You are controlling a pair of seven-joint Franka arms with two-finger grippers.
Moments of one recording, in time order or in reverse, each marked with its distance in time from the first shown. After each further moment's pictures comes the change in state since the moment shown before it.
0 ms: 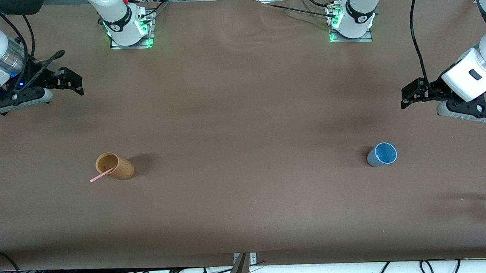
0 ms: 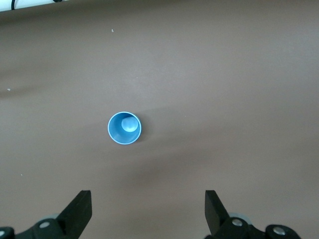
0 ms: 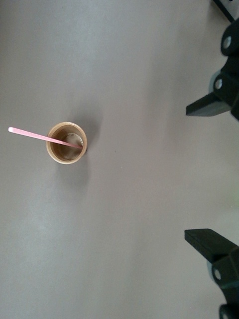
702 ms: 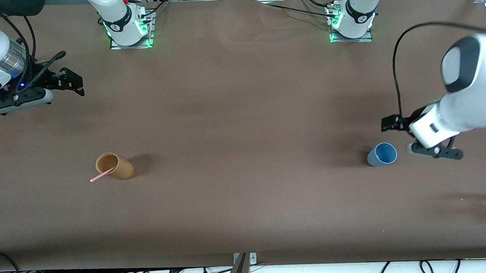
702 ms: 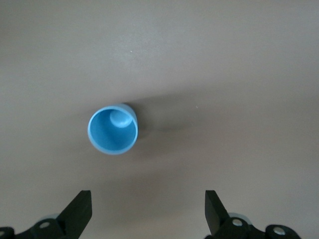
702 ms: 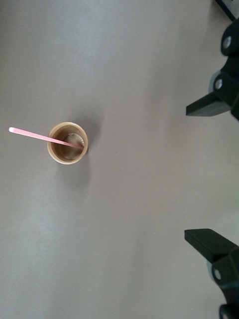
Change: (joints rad) left arm 0.004 0.255 0.006 -0.035 0.003 0.120 0.000; right arm 0.000 -0.002 0.000 -0.009 -0.001 0.015 0.001
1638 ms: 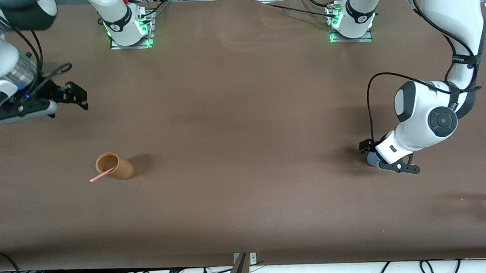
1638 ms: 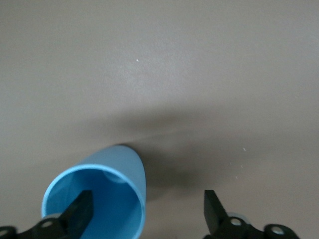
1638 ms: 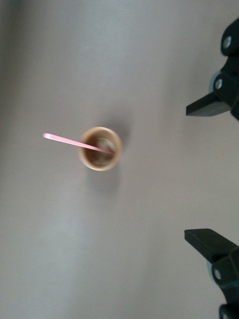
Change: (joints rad) left arm 0.005 0.085 0.005 -0.311 0.054 0.540 -0.007; right arm 0.000 0.088 -0.001 -0.058 -0.014 0.273 -0.001
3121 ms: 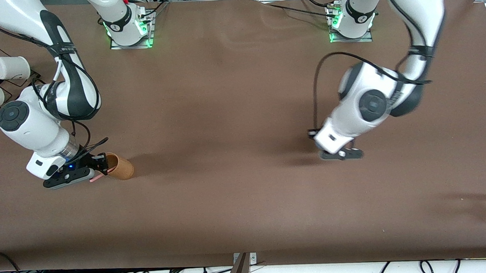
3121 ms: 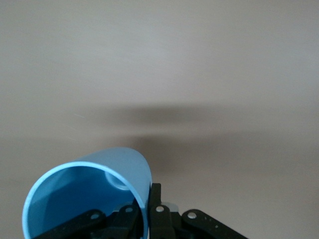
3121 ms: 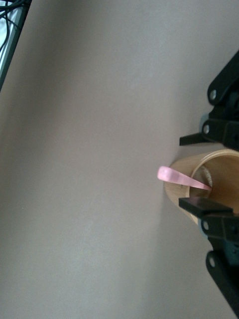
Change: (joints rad) left arm -0.213 -0.029 -0.224 0.162 0.008 -0.241 -0.621; right arm -0.022 0.420 -0.014 0.090 -0.018 0.444 -0.107
